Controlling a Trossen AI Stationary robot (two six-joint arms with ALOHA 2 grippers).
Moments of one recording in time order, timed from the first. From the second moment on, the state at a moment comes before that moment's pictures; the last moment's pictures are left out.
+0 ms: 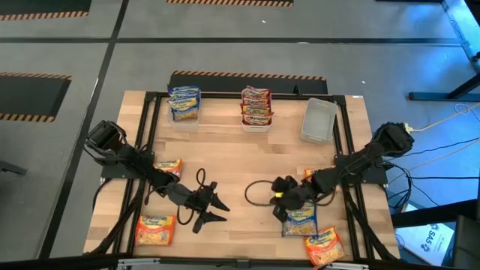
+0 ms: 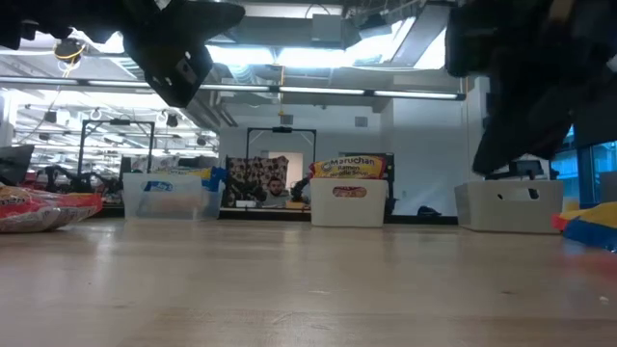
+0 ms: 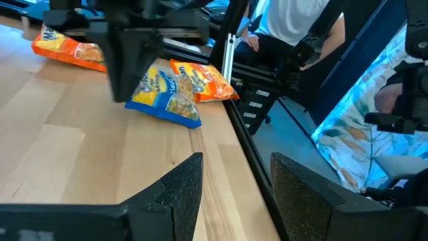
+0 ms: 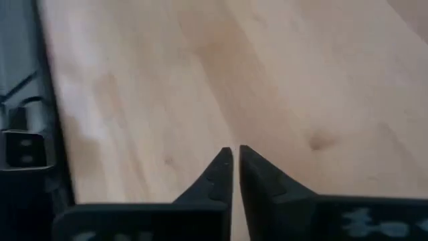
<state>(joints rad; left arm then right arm) -0.57 1.62 0.59 0.87 -0.25 -0.43 0.51 1.57 0.83 -0.17 0.19 0.98</state>
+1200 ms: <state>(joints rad) -0.48 1.86 0.95 0.51 -0.08 -0.42 1.01 1.61 0.82 -0.49 0.41 1.70</state>
